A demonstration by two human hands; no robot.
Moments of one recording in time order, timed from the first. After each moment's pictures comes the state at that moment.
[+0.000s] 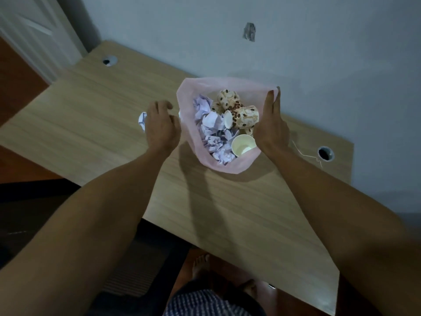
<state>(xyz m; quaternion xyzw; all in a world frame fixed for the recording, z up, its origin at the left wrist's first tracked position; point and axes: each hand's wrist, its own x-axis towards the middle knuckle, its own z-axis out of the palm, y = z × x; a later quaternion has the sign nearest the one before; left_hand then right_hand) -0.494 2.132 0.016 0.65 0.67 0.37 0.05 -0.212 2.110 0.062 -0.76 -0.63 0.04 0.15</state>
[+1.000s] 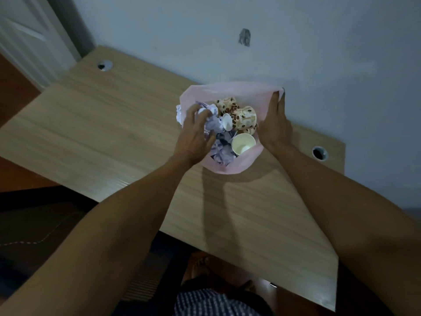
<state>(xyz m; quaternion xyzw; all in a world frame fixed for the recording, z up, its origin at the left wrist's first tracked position) -0.437 2.118 0.019 0.77 0.49 0.37 0.16 -0.202 2.116 0.075 -0.79 -0.60 0.06 0.15</state>
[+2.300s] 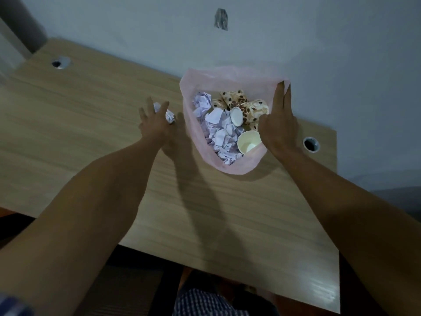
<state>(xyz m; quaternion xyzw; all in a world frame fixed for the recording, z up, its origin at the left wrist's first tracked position) -0.453 2.218 -0.041 0.66 0.70 0.14 0.24 -0.162 2.114 0.053 -0.78 -0.58 -0.01 0.21</state>
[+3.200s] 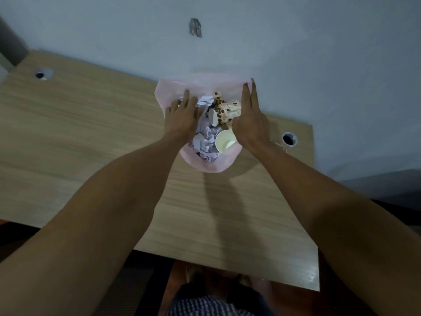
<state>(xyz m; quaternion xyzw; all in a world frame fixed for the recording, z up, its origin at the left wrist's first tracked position) -0.351 2.199 0.008 0.81 0.56 0.14 0.11 -0.168 2.104 0.074 -0.76 -0.63 0.04 0.18</state>
